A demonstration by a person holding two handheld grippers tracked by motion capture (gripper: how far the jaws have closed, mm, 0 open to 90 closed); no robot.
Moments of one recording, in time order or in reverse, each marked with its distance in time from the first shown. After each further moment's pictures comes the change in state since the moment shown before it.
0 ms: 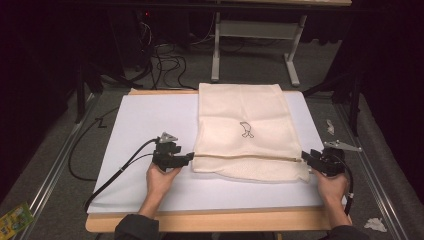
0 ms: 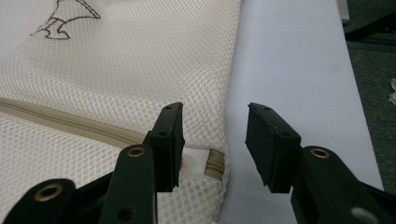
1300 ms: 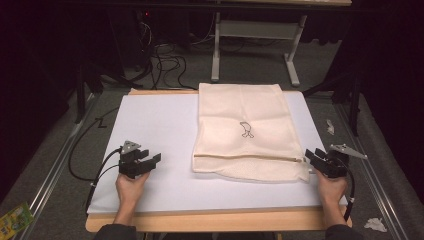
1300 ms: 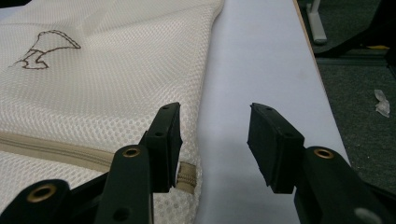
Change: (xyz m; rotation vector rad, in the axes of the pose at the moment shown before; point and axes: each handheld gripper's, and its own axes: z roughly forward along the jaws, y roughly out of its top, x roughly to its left) left arm 0.066 -0.047 -0.054 -0.114 0.157 -0.072; right arm -0.012 -0.014 0.003 -0.129 -0.040 0.070
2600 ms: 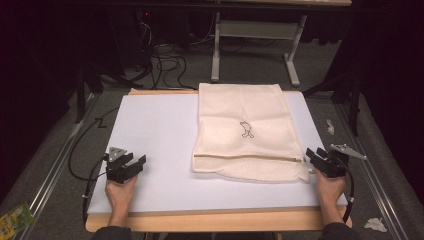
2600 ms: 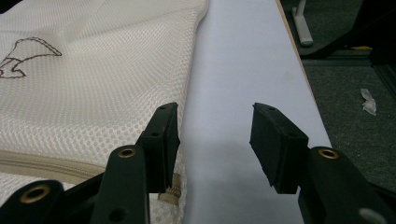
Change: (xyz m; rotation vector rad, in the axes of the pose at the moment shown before) left arm 0.032 -0.027 -0.010 -0.055 0.160 -0.047; right arm -0.003 -0.003 0.006 -0.024 -0.044 0.021
